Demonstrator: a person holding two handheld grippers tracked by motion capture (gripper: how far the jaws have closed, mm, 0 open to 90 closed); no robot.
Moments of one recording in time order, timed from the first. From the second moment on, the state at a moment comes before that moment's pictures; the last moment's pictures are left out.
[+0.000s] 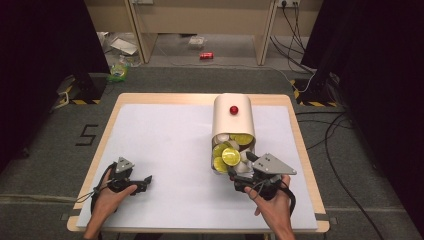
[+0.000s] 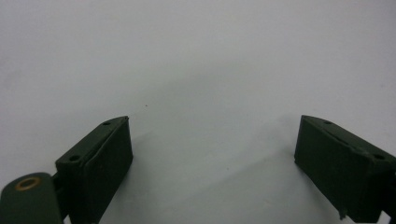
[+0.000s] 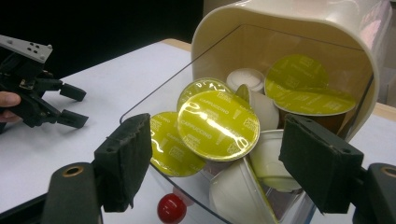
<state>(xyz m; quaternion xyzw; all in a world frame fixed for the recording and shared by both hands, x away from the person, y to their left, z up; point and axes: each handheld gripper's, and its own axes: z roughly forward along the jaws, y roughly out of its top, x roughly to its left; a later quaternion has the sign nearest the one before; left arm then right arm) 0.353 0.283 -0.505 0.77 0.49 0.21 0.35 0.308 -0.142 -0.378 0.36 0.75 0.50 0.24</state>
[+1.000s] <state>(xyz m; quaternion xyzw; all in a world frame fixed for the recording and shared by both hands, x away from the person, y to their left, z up) 0.352 0.283 -0.505 0.77 0.49 0.21 0.35 0.334 -0.120 -0.381 0.36 0.76 0.48 0.25</state>
